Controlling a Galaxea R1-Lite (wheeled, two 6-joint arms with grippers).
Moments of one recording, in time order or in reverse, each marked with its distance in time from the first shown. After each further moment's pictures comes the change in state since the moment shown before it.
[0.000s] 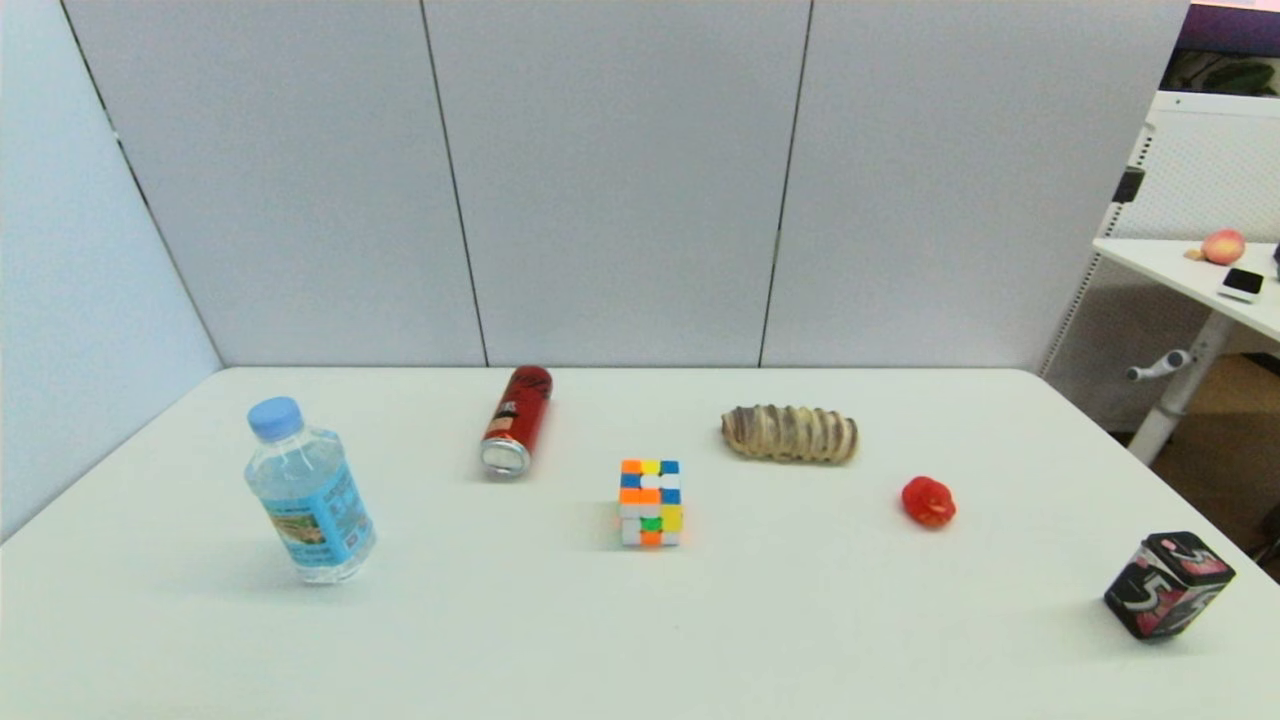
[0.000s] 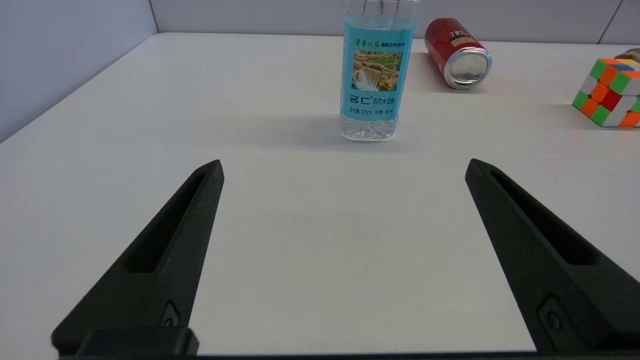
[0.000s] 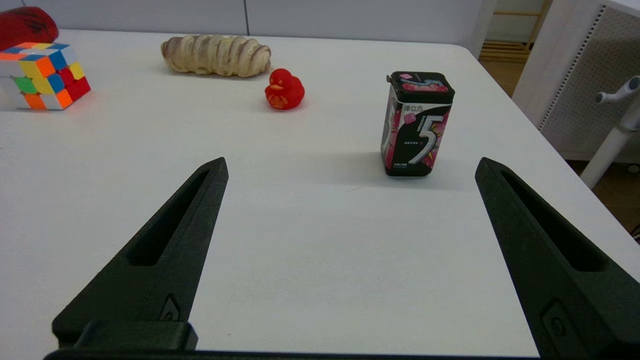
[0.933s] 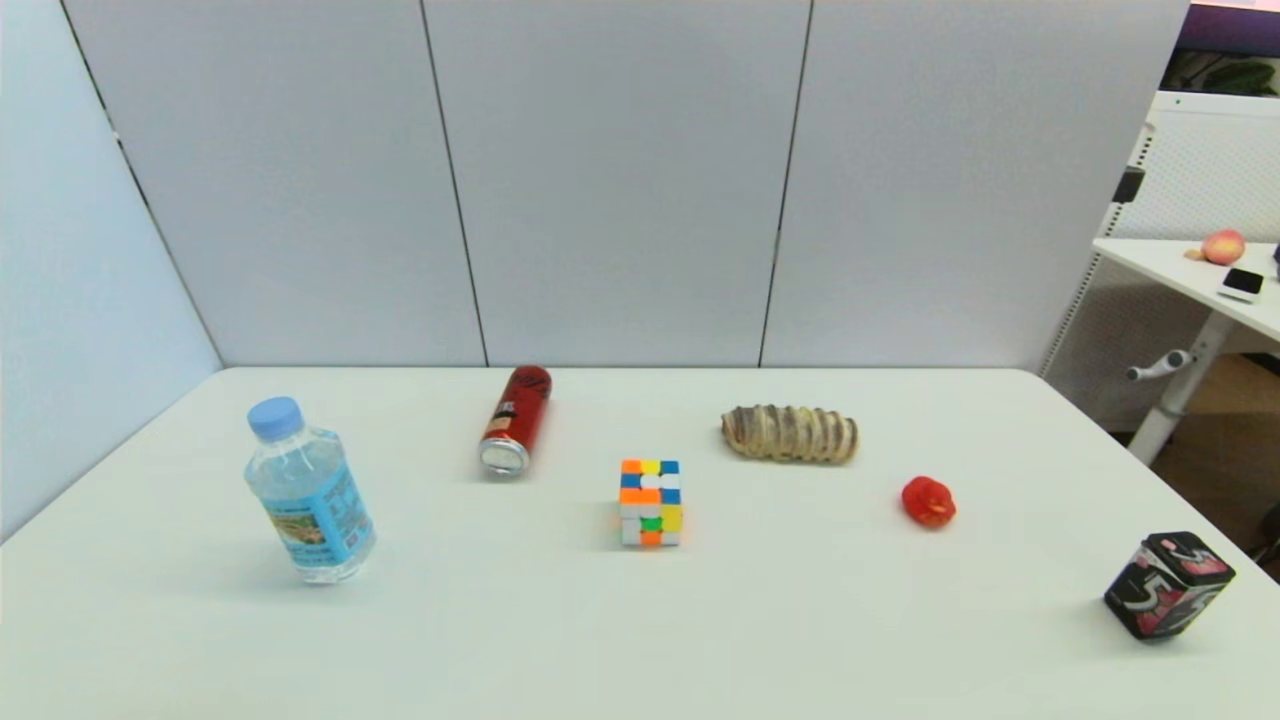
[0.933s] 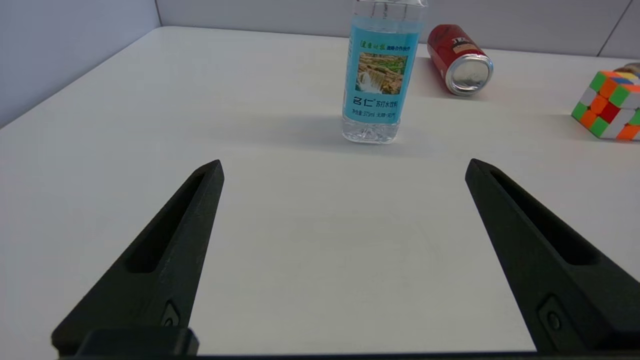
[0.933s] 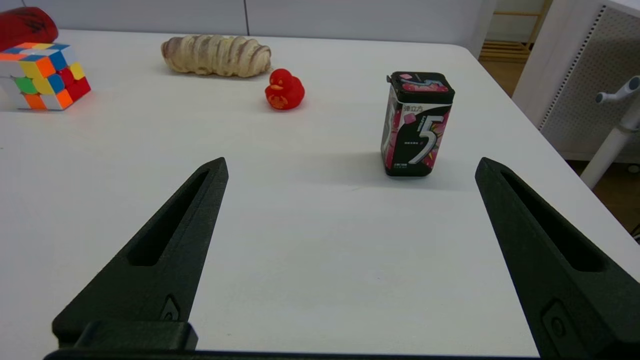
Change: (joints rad) left arm 0.001 0.003 0.000 -0.001 0.017 -0.042; right arm 0.000 0.000 0.000 0.000 0.000 0.000
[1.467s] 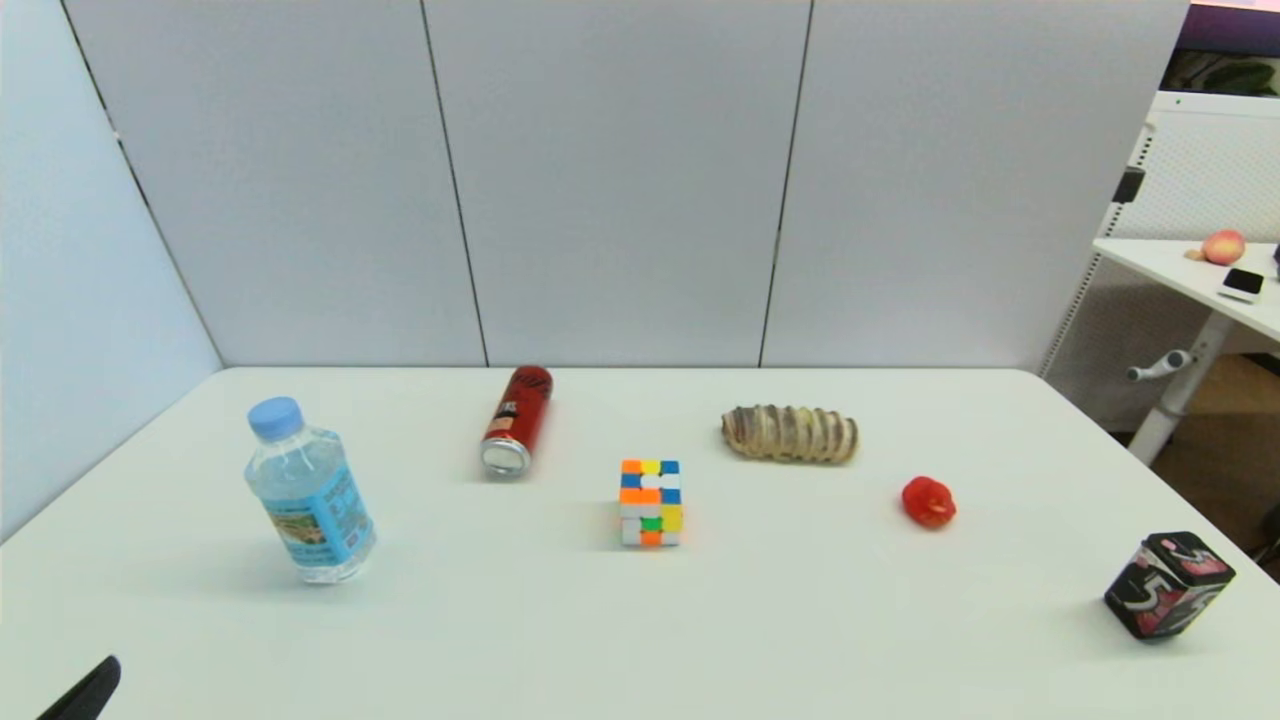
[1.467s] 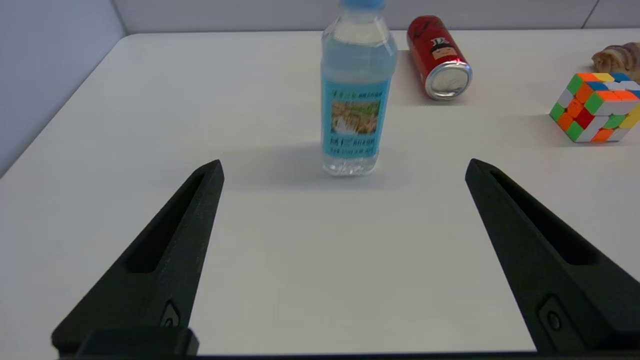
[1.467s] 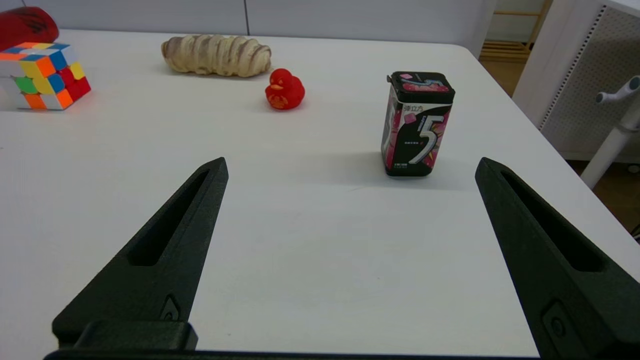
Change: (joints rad) left arm -0.050 0.478 -0.231 -0.104 -0.046 0.064; right arm 0.000 0.000 0.000 0.000 0.000 0.000
